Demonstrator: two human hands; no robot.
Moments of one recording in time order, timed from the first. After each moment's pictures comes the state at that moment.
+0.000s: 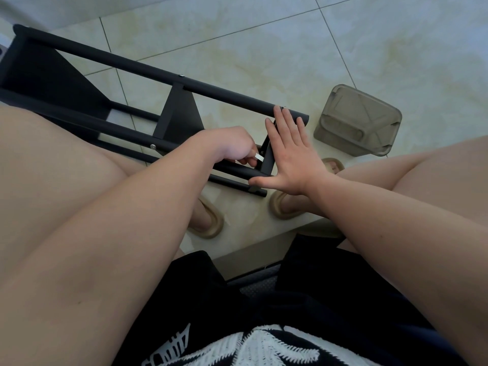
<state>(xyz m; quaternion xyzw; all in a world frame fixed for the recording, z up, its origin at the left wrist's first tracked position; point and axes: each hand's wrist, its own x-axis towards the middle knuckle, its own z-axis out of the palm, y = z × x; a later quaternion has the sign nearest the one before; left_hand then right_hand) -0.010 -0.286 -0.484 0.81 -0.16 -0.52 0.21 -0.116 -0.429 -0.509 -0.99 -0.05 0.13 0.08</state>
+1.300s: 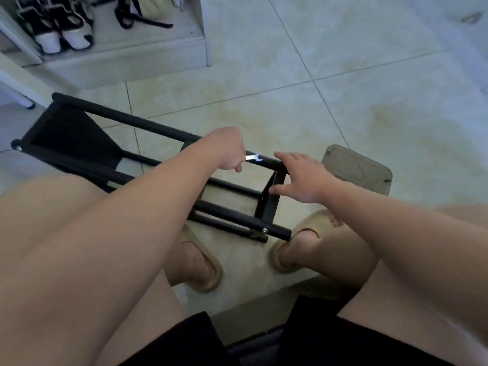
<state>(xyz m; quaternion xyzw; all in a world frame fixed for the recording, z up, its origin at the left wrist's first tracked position) 0.065 -0.288 -0.419 0.91 -0.22 -0.32 0.09 -0.038 -0.465 -0.461 -0.96 0.03 0.23 0.15</state>
